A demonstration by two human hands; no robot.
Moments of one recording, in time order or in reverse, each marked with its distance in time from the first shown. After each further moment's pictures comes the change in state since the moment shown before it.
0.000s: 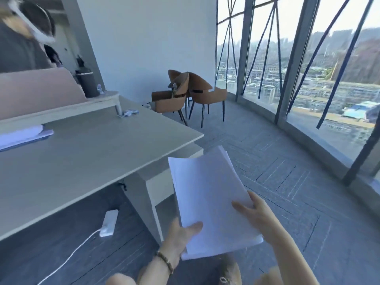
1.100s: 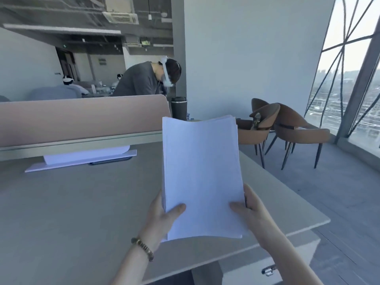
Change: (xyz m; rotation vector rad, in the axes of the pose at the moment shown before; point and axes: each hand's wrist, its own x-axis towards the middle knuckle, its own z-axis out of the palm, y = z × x) left_hand 0.154 0.159 -0.288 0.011 0.532 0.508; right_hand 0.236 -0.213 0.256 0.160 -0.500 -0.384
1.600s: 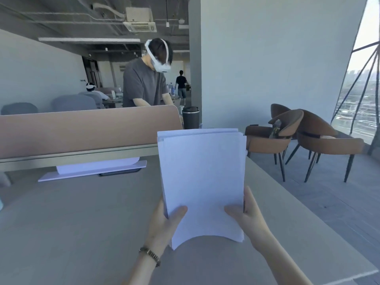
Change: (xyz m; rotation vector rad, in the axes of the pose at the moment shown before) left_hand 0.066 -0.002 0.002 0.109 0.204 0.041; right_hand 0.098 0.007 0.016 0.087 -0.022 -0.053
